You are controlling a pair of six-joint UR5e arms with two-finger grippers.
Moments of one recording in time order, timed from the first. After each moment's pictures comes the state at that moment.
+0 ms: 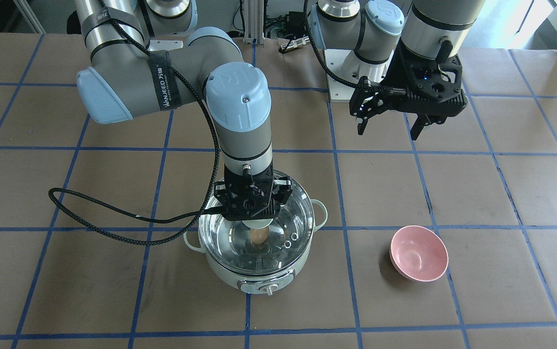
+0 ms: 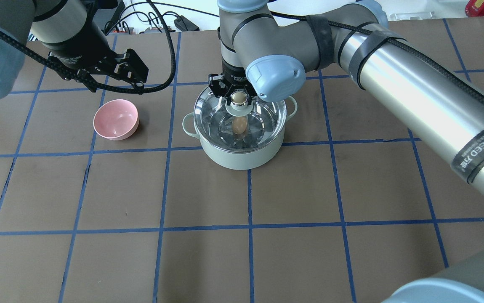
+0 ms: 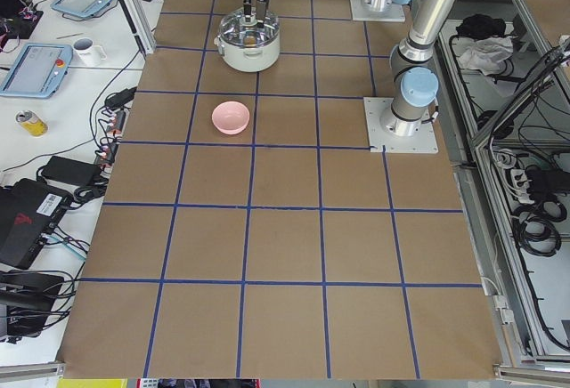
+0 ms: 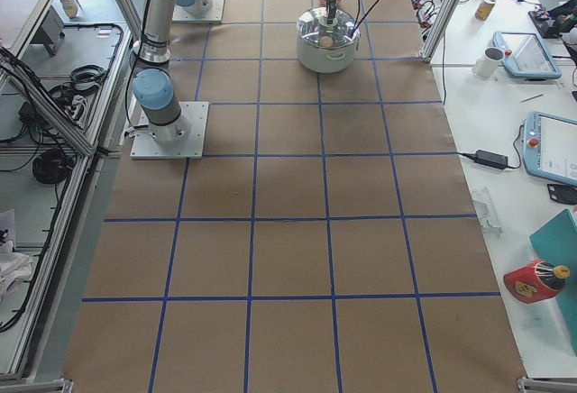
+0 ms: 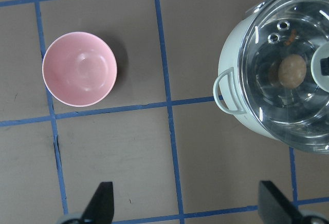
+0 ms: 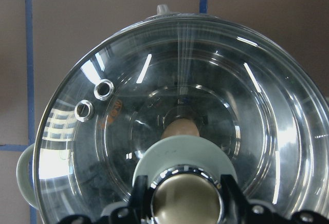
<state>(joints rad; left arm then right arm) -1.58 -1.56 -1.56 -1.49 1.57 0.09 1.94 -1.13 1.39 -1.93 -1.52 0.34</state>
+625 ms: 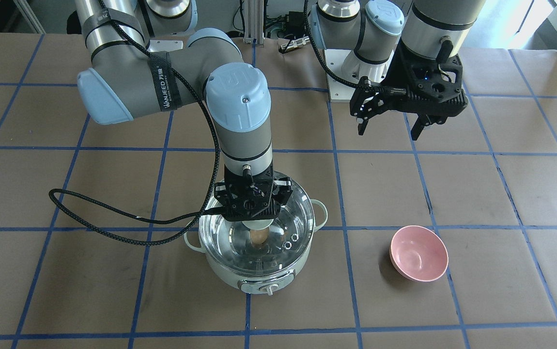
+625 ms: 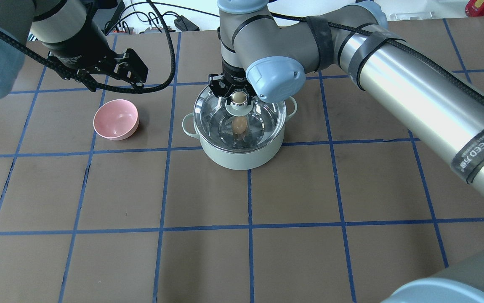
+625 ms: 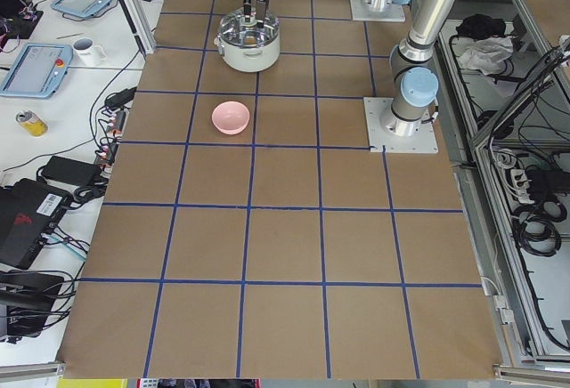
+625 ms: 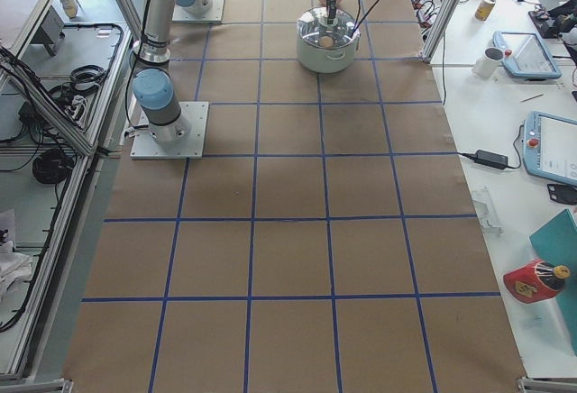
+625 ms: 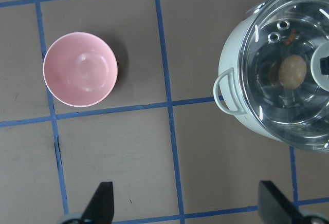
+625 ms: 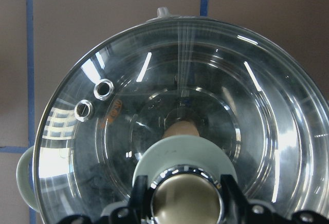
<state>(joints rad) -1.58 -1.56 -1.56 -1.49 1.57 0.09 1.94 -1.13 1.40 -1.95 -1.52 0.34</state>
